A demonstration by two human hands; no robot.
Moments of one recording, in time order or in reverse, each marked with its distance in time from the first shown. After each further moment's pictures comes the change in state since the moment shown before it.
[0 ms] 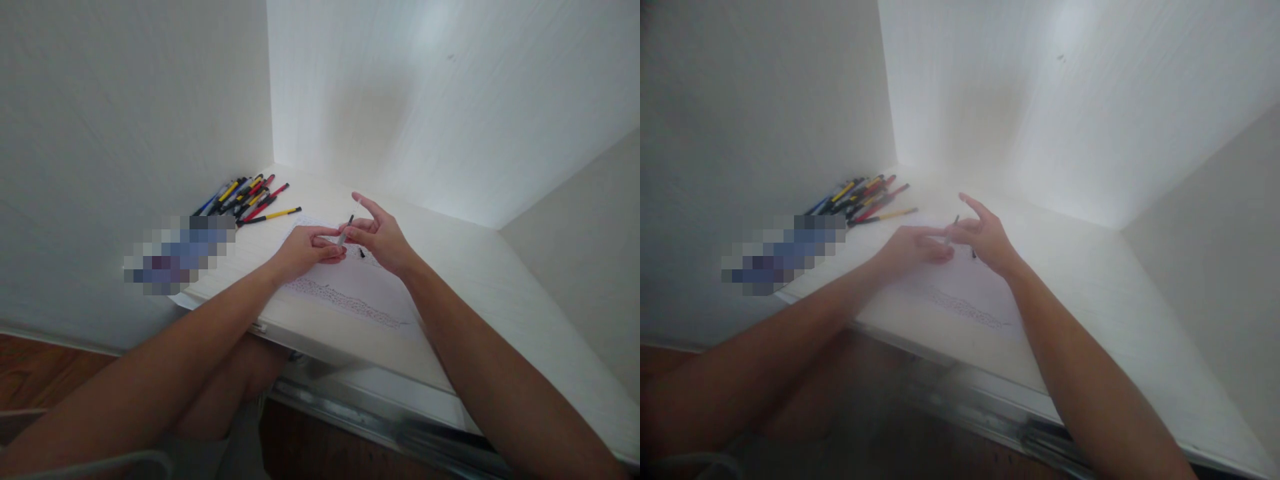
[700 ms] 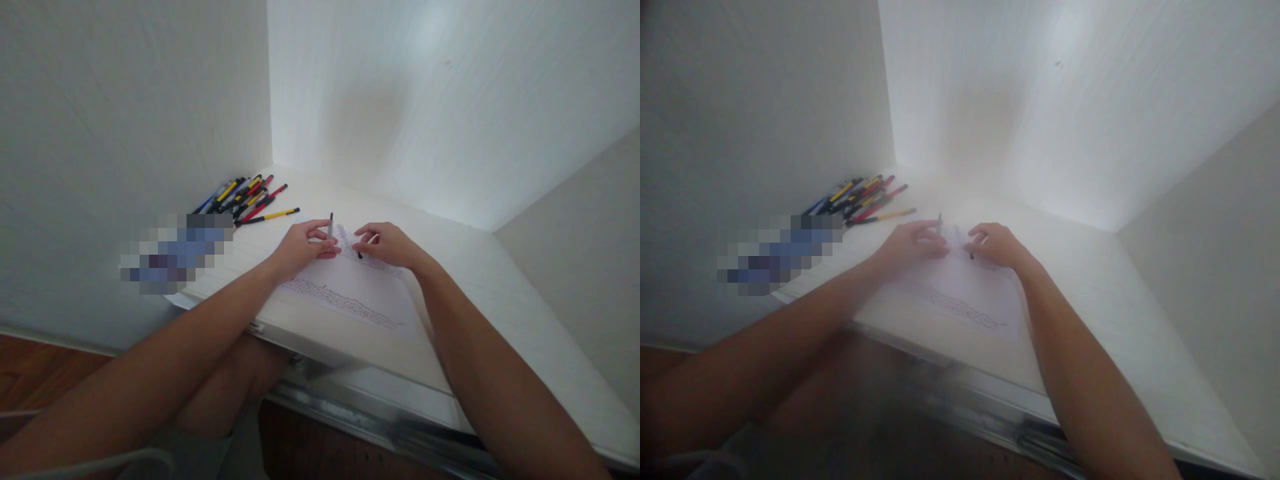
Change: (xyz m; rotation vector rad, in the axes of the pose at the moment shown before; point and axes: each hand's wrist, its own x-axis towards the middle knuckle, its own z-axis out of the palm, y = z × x) left_hand 0.005 -0.001 0.003 -0.038 0.111 0.034; right_hand 0.005 0.004 -0.042 -0.897 -0.107 0.123
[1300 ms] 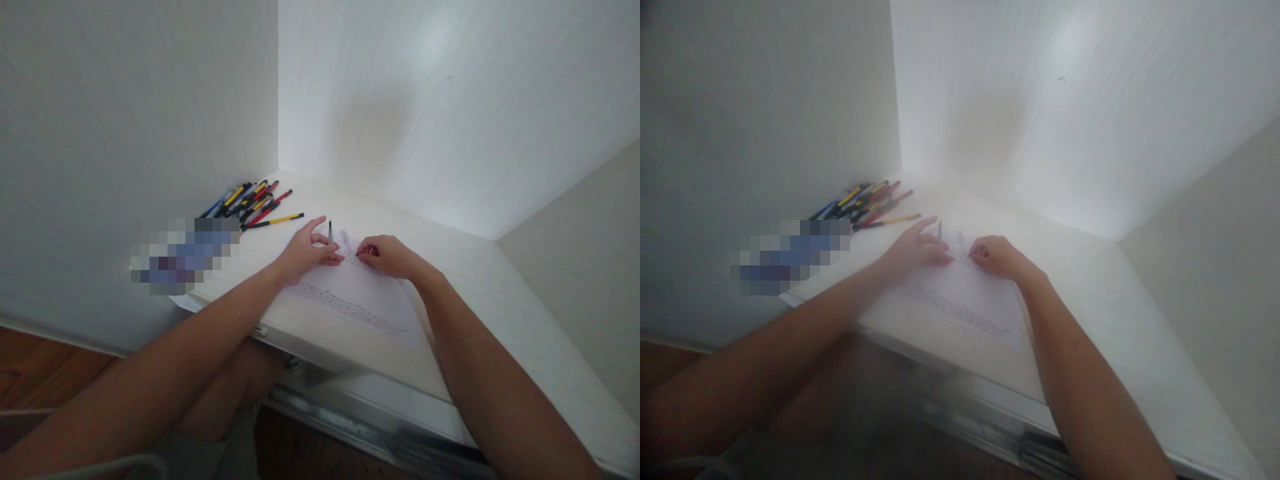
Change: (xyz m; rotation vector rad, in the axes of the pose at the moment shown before) left_hand 0.005 -0.006 -0.002 -0.147 -0.005 -0.022; right_hand -0.004 -0.007 0.001 -0.184 -0.127 -0.119
